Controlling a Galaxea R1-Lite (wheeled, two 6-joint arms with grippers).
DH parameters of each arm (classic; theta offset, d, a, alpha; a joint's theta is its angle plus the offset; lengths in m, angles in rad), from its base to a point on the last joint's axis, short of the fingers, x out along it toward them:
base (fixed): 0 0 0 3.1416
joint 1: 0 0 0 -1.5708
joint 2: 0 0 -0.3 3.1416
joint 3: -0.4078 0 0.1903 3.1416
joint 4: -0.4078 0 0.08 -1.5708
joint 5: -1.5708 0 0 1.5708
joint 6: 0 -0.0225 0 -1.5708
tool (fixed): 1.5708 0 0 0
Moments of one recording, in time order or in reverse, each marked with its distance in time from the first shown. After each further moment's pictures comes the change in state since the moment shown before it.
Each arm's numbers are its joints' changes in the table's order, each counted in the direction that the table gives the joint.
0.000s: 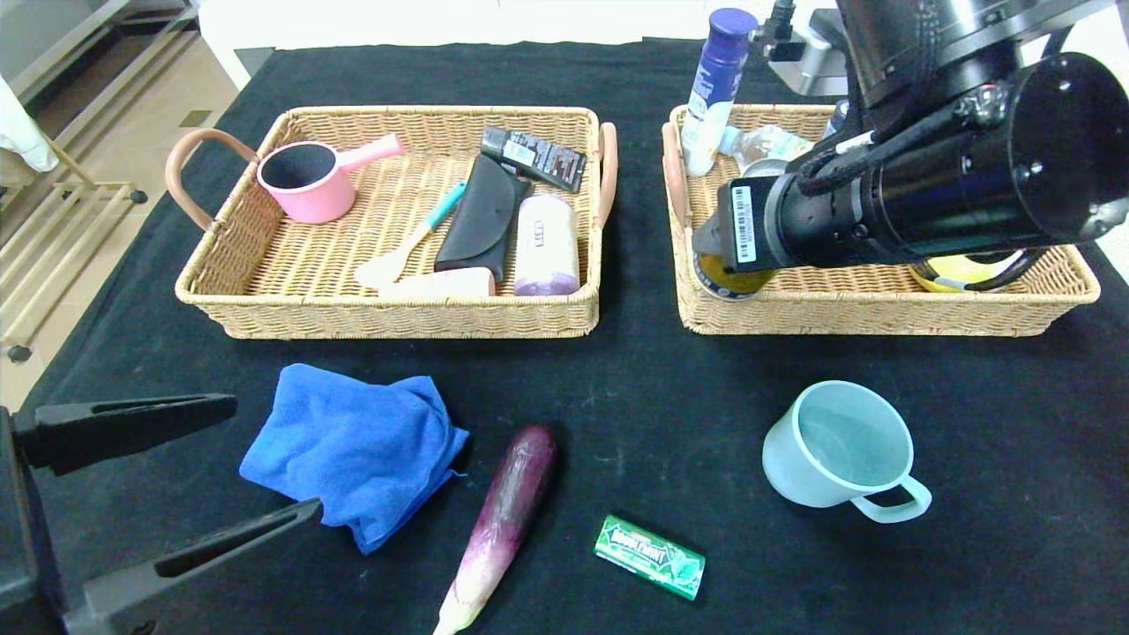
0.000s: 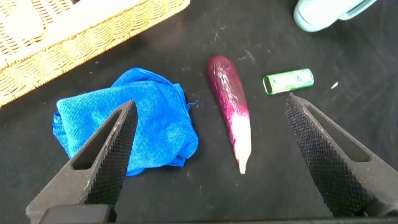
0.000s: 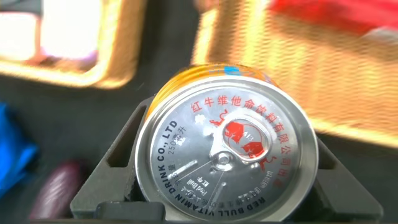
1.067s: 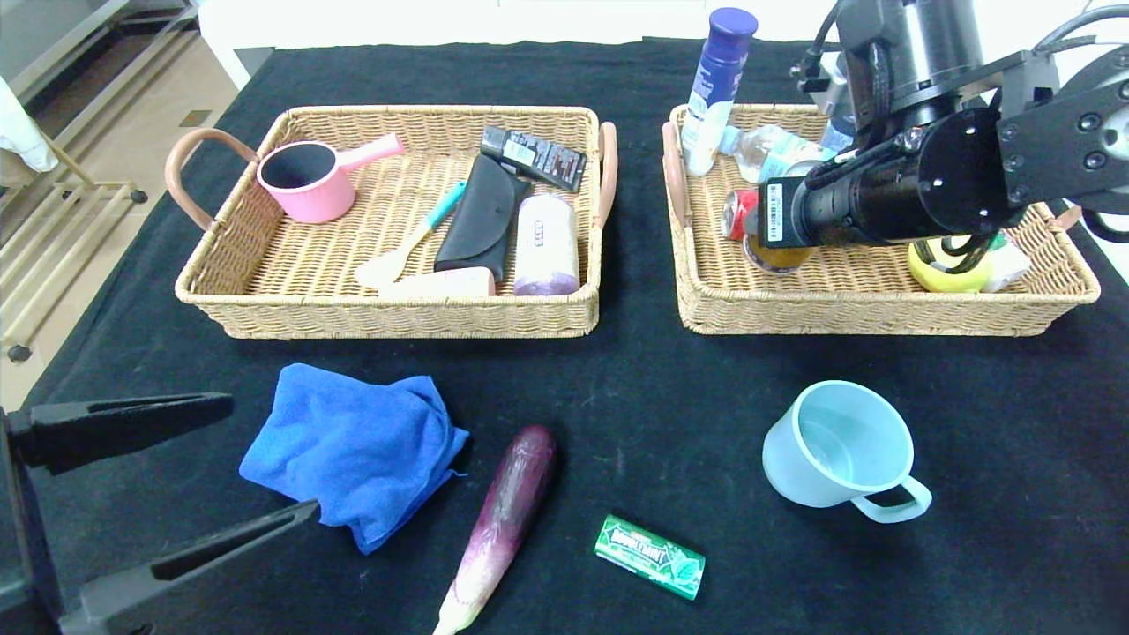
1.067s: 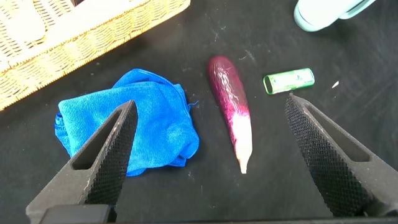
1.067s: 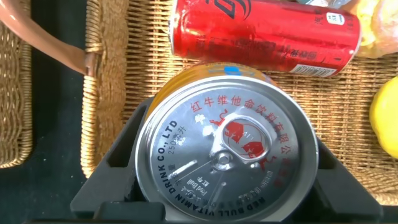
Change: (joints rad) left arm 0.000 0.004 0.000 0.000 0.000 -0.009; right arm 0.204 -0.084 0.008 0.147 0.003 0.053
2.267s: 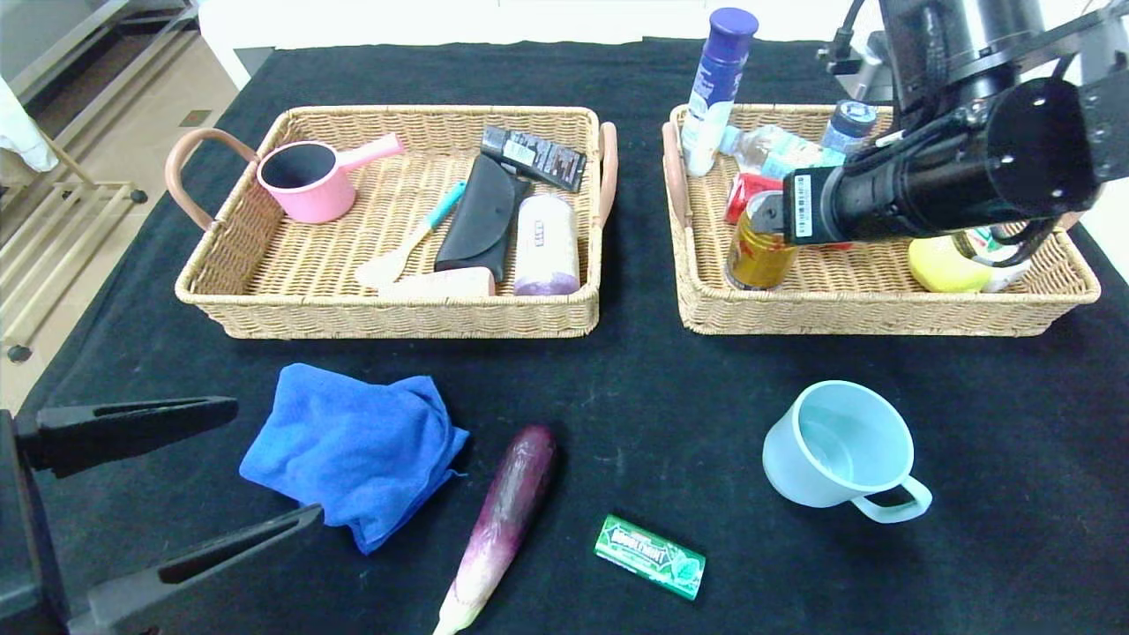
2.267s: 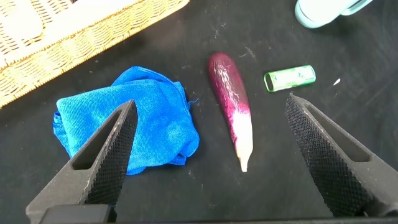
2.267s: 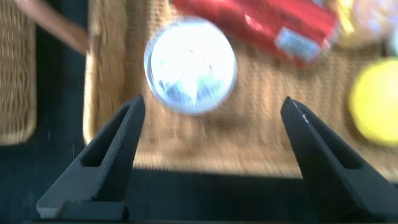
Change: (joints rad) left arm 0.000 -0.003 0.006 0.000 0.000 -0.005; right arm -0.011 0.074 0.002 -0.123 0.012 -0.011
